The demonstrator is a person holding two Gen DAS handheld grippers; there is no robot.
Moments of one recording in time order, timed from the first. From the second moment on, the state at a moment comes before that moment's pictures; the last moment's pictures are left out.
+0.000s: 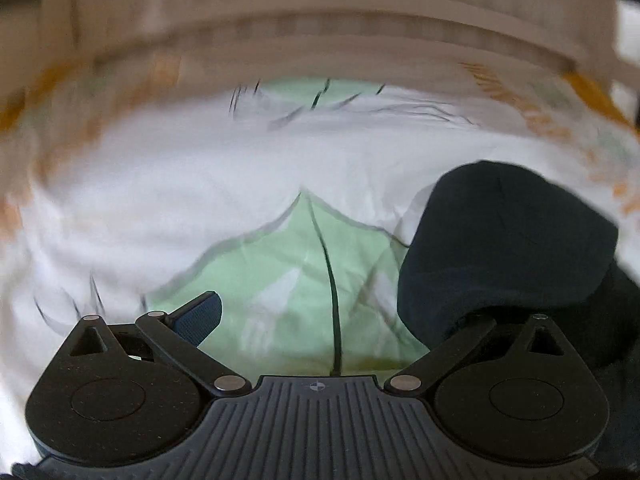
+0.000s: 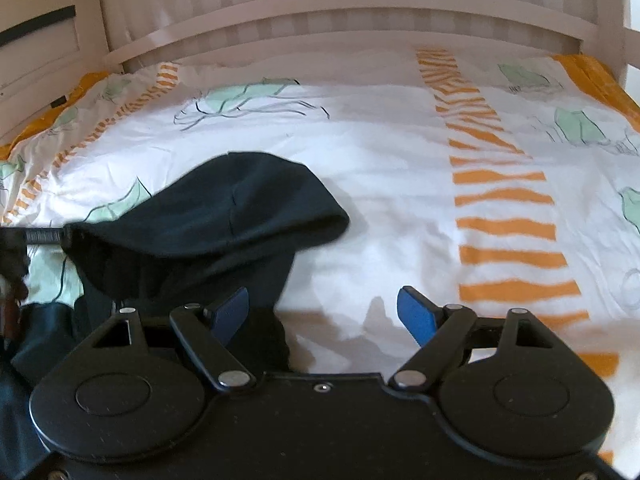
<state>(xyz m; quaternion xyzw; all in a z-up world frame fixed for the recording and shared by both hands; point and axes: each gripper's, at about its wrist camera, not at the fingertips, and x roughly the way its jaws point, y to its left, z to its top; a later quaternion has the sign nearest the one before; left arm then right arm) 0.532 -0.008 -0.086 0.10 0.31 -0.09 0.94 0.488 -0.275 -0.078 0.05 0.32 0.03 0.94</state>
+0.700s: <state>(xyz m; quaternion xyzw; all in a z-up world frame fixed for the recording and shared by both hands) 0.561 0.026 -0.082 -0.04 0.32 -0.05 0.95 0.512 -0.271 -0.080 0.03 0.32 0.03 0.95</state>
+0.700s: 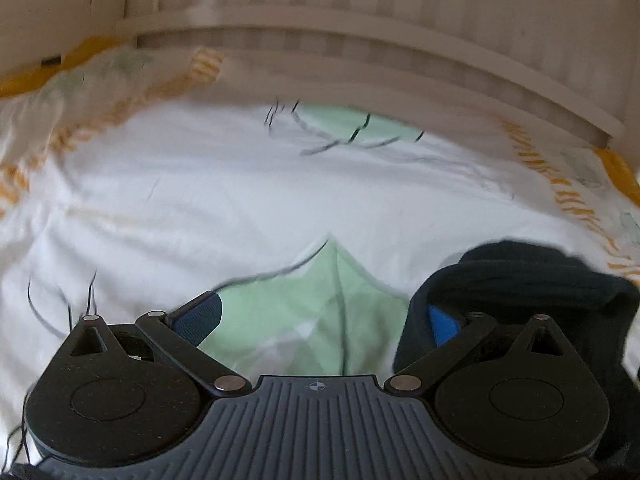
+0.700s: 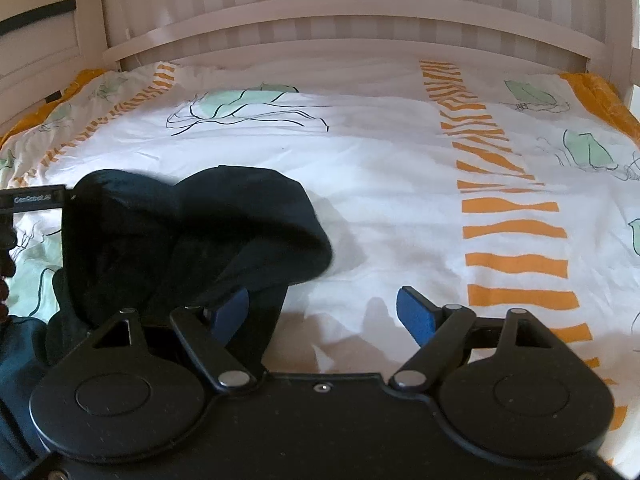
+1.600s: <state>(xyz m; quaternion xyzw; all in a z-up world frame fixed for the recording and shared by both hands) 0.551 -0.034 -0.084 0.16 0.26 -0.06 0.95 0.537 -0.244 -0.097 -0.03 0.33 0.05 0.94</state>
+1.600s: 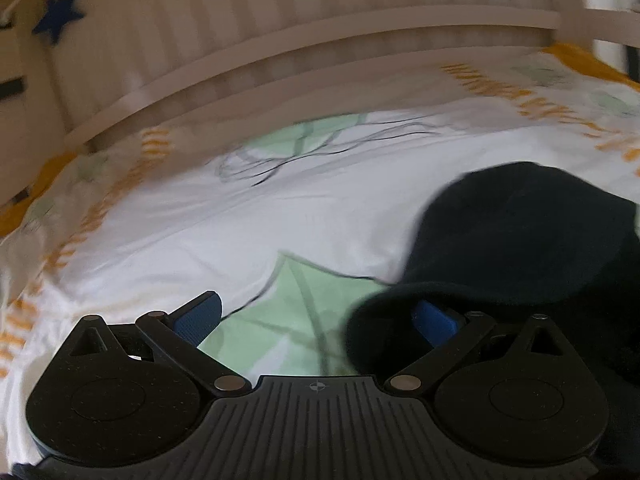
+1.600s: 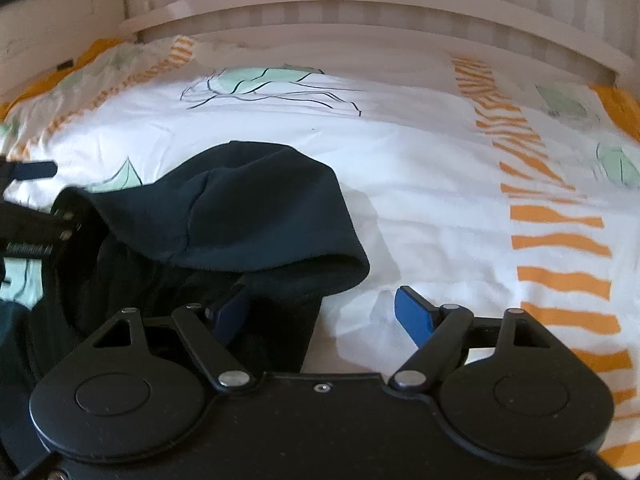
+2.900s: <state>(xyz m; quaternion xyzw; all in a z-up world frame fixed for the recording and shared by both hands) 0.582 -0.041 -0.073 0.08 0.33 -0.12 0.93 0.572 -0.242 -0.071 0.00 0.28 0.03 0.96</state>
